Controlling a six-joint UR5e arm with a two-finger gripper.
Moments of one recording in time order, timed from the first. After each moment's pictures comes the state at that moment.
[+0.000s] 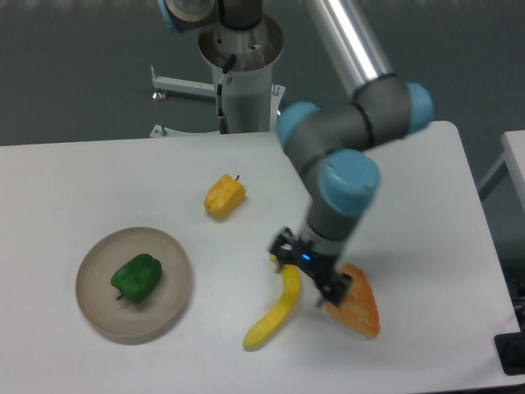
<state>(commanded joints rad) 2.16 -2.05 -1.36 -1.17 1.27 0.85</state>
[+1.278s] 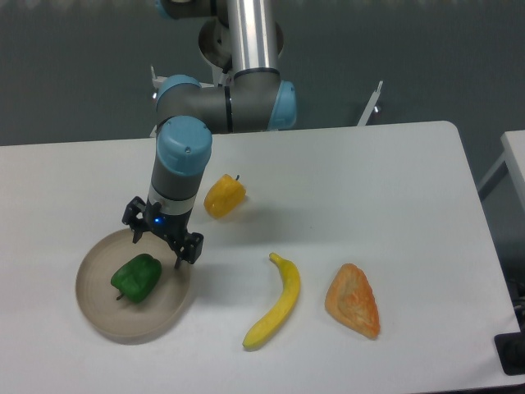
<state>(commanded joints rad) 1.93 -2.04 -1.56 -0.94 1.27 0.56</state>
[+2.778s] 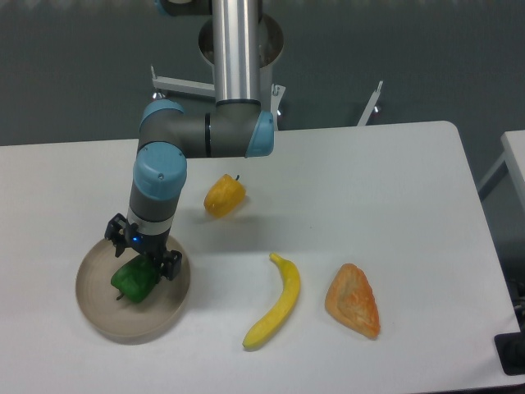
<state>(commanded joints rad) 1.87 -2.12 -1.54 -0.89 1.28 0.54</state>
